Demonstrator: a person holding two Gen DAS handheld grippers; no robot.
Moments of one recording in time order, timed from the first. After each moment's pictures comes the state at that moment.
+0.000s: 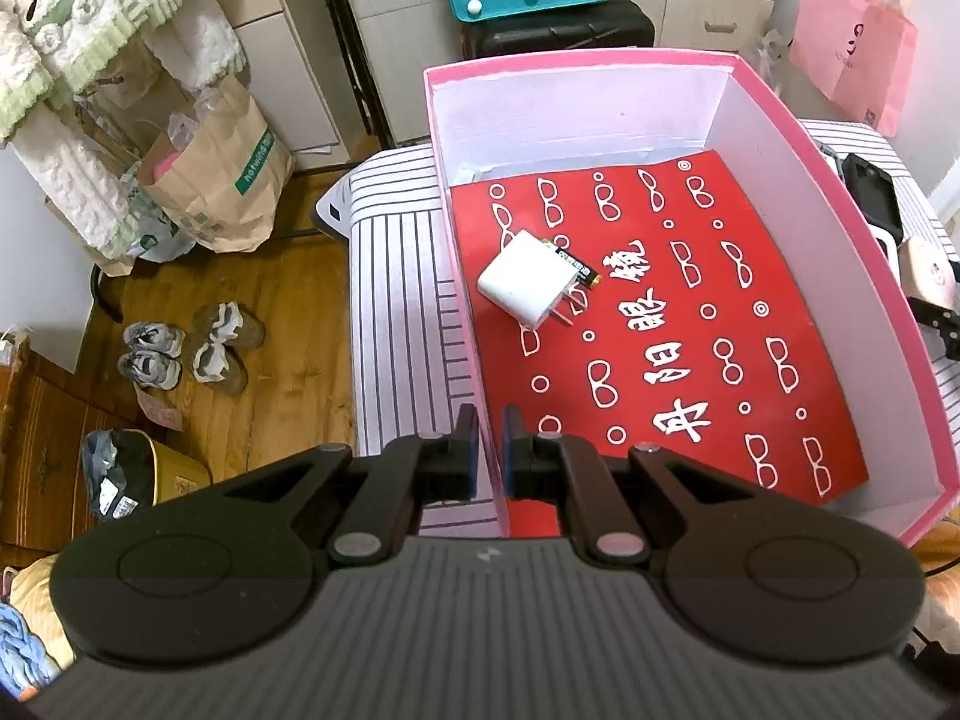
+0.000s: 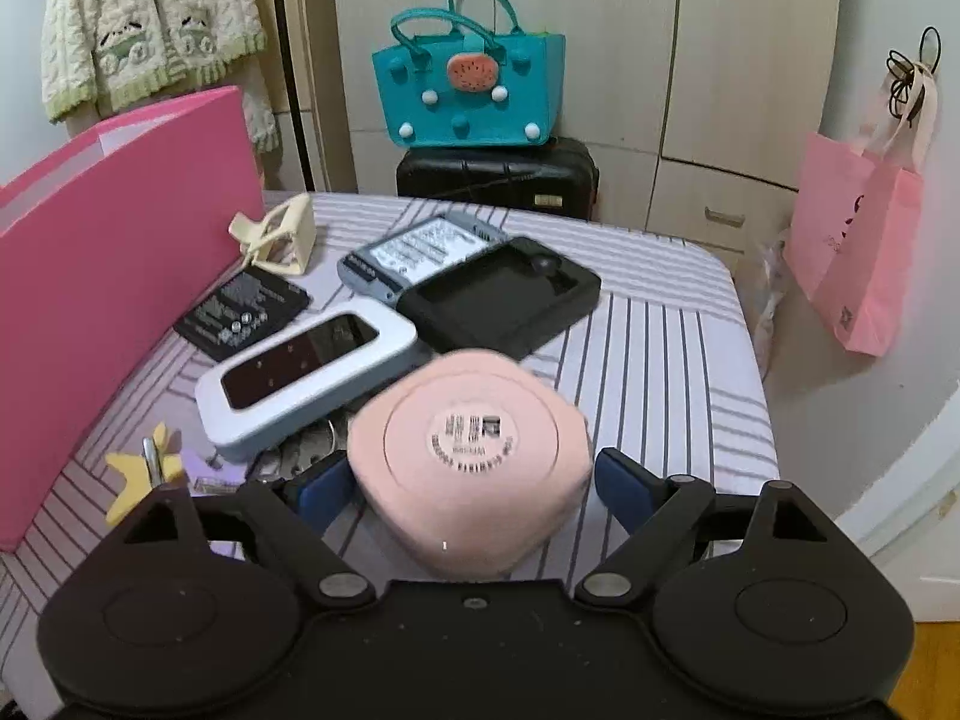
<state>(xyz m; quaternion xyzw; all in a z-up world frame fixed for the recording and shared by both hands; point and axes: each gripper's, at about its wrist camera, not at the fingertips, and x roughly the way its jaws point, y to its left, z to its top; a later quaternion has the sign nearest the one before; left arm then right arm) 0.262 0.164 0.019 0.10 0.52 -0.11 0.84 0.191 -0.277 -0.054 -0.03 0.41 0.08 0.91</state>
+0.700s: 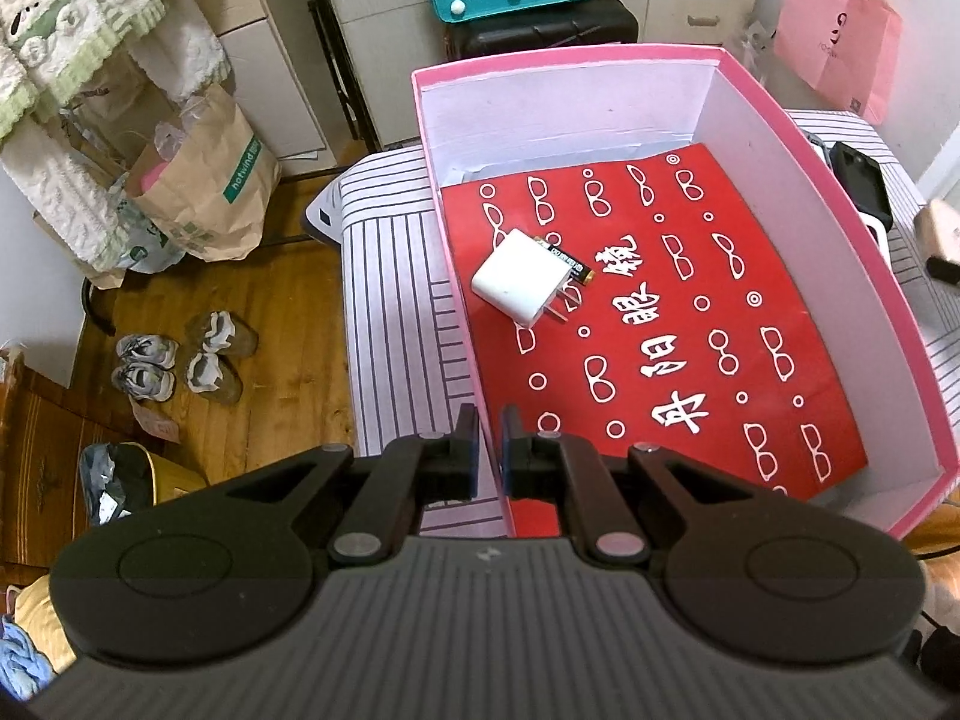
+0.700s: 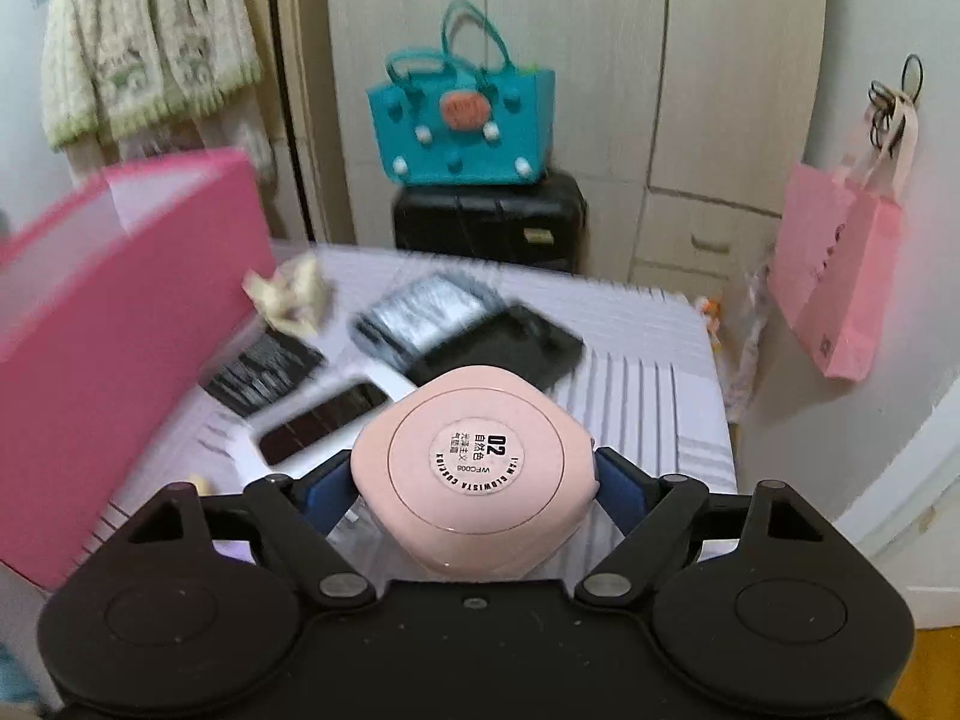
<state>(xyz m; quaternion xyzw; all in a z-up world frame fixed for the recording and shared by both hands) 0.263 0.159 0.019 0.11 0.52 -0.12 0.84 0.184 -0.272 -0.010 -0.02 0.38 0.07 0.92</state>
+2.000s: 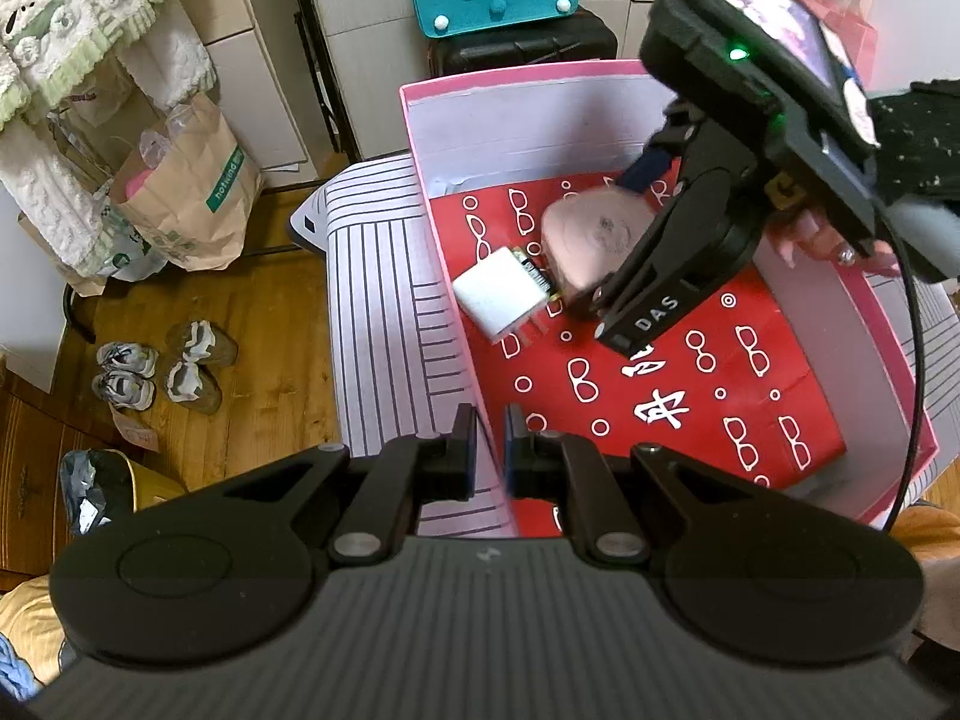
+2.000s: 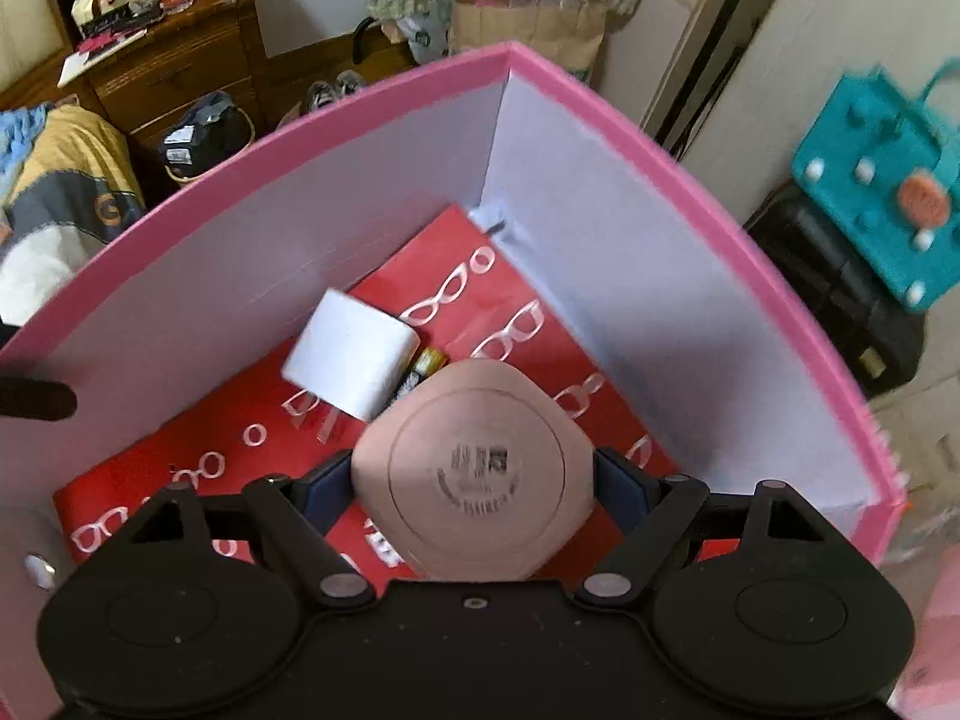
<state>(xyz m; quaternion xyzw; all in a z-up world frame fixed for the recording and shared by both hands) 0.251 0.168 0.022 0.09 0.50 -0.15 0.85 0.342 0.023 -0.013 -0.25 0.55 0.31 0.74</state>
